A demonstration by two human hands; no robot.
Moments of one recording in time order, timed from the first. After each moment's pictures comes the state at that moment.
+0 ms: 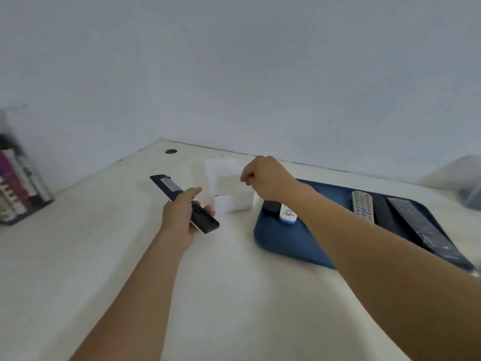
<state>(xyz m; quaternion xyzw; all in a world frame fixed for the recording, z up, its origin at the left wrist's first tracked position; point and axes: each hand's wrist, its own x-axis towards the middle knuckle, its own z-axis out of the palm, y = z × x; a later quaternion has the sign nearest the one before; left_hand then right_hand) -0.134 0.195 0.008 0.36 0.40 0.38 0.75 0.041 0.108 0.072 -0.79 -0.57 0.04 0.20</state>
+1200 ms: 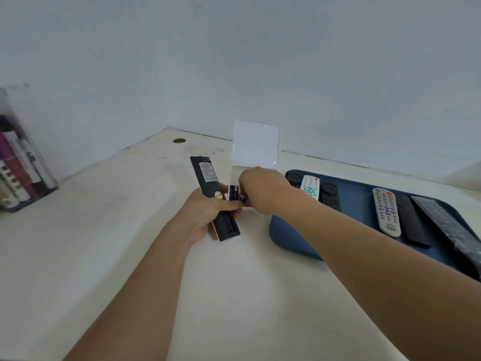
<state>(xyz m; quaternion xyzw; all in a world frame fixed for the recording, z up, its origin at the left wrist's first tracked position) -0.130 0.193 0.005 0.55 0.33 0.27 0.72 0.001 0.132 0.046 -0.79 -0.61 -0.06 -0.04</state>
